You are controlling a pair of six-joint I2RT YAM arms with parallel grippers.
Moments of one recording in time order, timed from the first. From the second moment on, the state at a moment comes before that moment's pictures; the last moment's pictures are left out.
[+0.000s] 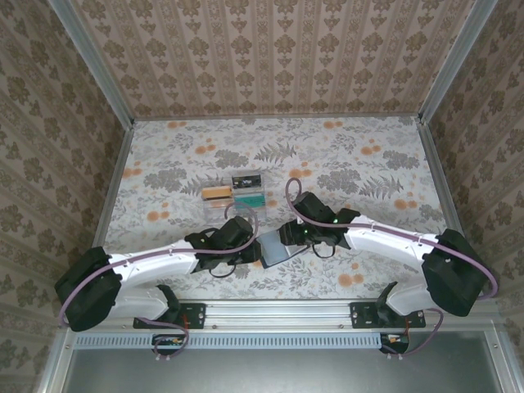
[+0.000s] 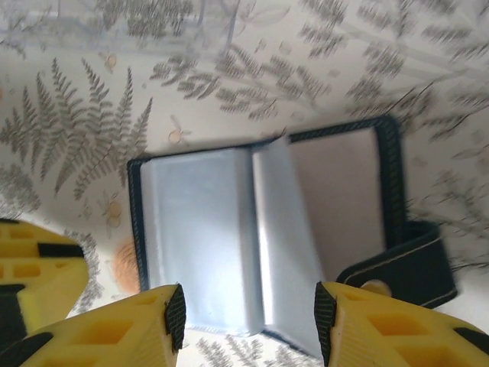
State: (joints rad) left arm -1.00 1.23 0.54 -0.25 0.04 -0.93; right arm 0.78 1.39 0.82 -0.43 -0.03 0.60
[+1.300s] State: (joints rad) left arm -0.97 1.31 0.54 -0.16 0.07 -0.96; right arm 0.77 1.56 0.79 -0.42 -0.01 0.59
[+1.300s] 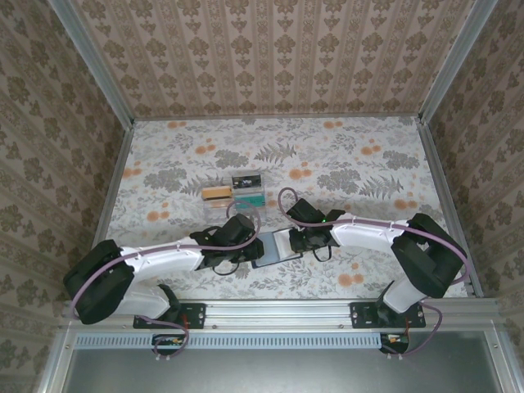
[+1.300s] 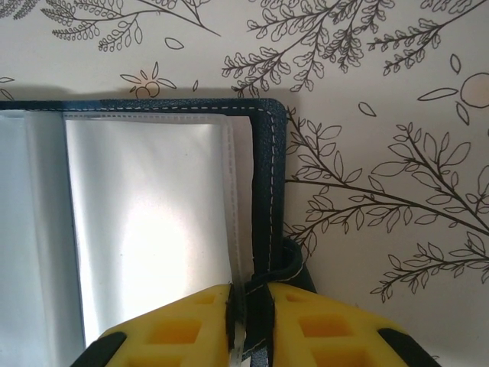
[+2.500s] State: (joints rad) left arm -0.97 1.38 0.53 -0.02 0.15 -0.97; right arm 0.78 1.56 0.78 -0.41 0.00 0.61
